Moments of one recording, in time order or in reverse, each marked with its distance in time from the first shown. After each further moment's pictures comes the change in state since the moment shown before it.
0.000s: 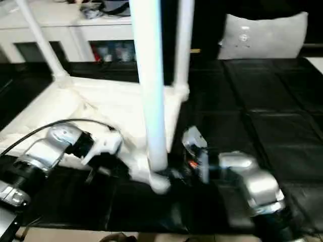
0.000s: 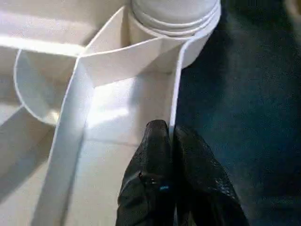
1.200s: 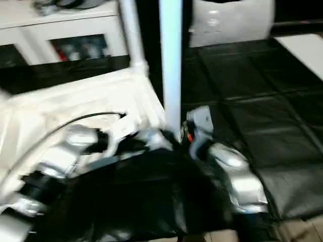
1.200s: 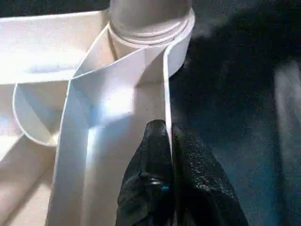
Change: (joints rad) left arm 0.058 -0.088 0.045 -0.121 0.017 0.056 0.241; right arm 0.000 0.078 -0.088 0.012 -0.081 -0.106 -0.240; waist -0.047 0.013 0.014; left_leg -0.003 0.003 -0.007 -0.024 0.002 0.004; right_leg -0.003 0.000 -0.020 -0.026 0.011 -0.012
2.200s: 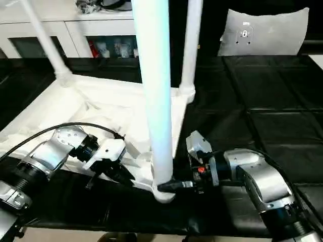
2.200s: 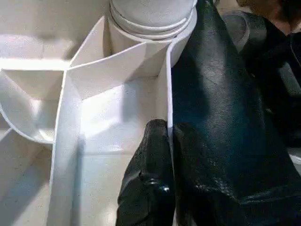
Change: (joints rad) left arm -0.074 0.116 -0.176 0.128 -0.090 -0.250 -0.435; right arm -0.040 -0.305 0.186 0.023 0.148 0.049 0.664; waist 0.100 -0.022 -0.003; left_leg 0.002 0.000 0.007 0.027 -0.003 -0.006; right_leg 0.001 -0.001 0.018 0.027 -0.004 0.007
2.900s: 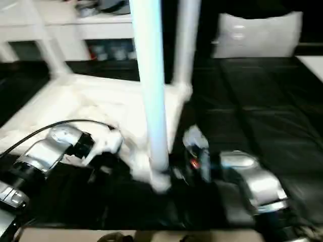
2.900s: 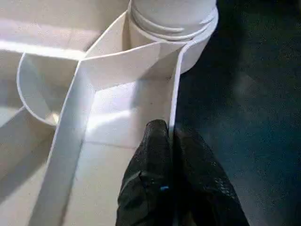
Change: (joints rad) left arm 0.032 -0.049 0.124 -0.001 0.026 0.211 0.302; right arm 0.026 0.222 -0.102 0.009 -0.106 0.006 -0.473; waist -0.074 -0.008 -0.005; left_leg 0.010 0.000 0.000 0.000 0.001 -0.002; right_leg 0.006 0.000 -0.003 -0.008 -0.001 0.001
